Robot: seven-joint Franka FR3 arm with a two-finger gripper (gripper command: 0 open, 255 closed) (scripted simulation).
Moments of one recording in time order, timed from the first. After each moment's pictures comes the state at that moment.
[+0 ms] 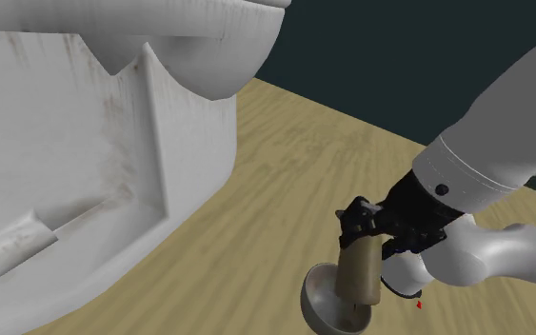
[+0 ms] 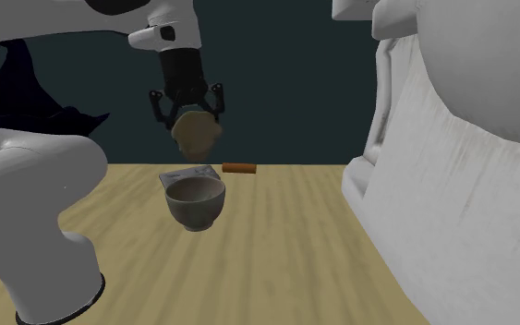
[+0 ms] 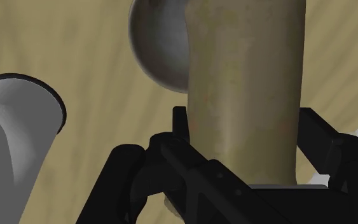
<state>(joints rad) 0.24 -1.27 0.61 -2.62 0.49 1.53 1.45</state>
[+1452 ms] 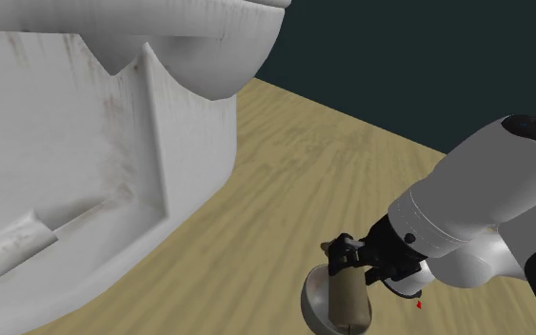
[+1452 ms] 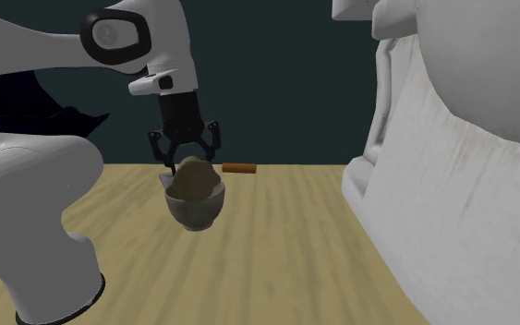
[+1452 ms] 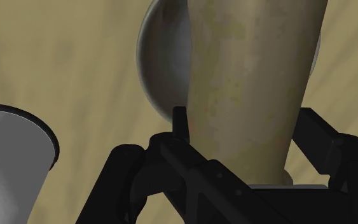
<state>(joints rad) 0.33 -1.36 0.73 -2.82 0.61 1.64 1.47</state>
